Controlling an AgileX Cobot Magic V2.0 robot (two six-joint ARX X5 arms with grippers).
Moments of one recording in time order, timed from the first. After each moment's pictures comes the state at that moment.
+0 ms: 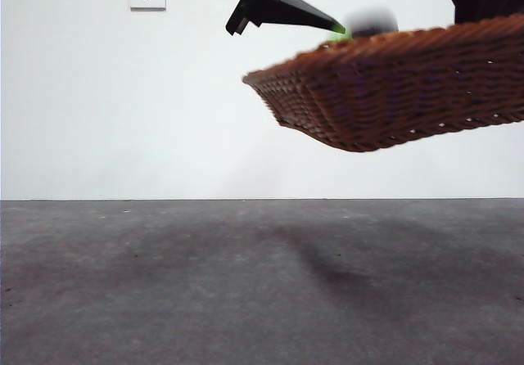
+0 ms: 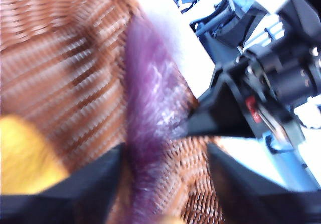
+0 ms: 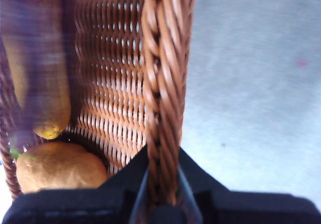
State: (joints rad) left arm -0.76 1.61 1.42 -0.30 0.39 -0.60; right arm 0.17 1.56 1.52 -1.32 -0.45 -0.07
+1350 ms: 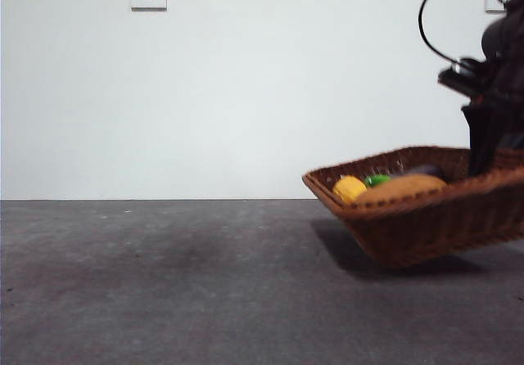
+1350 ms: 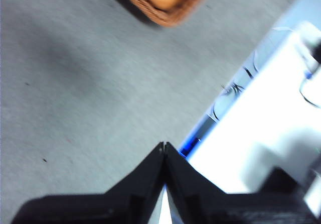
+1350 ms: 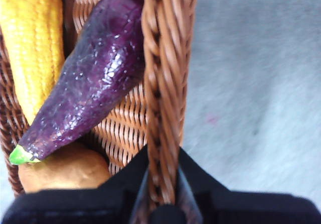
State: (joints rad) left arm -0.78 1.12 1.42 -1.29 0.16 -0.05; right arm -0.03 1.89 1.52 -1.09 -0.44 -0.10
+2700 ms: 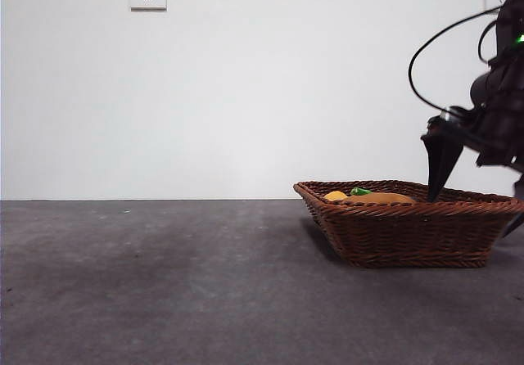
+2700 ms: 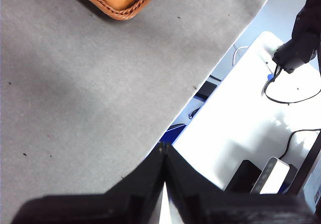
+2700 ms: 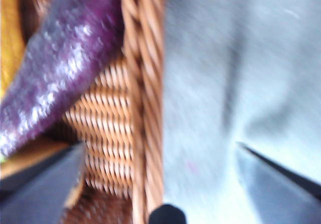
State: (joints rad) left arm -0.86 0.98 1.42 -1.32 0.16 -0.14; right arm -0.04 2.08 1.66 -1.12 -0.43 -0.10
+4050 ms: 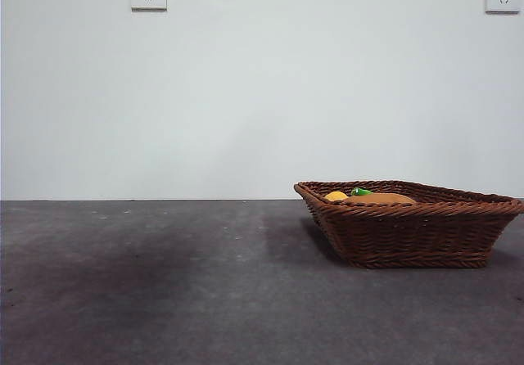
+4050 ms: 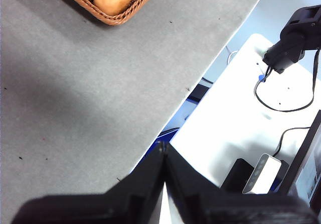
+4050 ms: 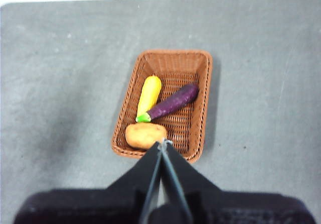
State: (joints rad) left arm -0.89 0.96 1.42 -1.32 0.16 -0.15; right arm -0.03 0.97 1.67 -1.35 -0.31 -0.05
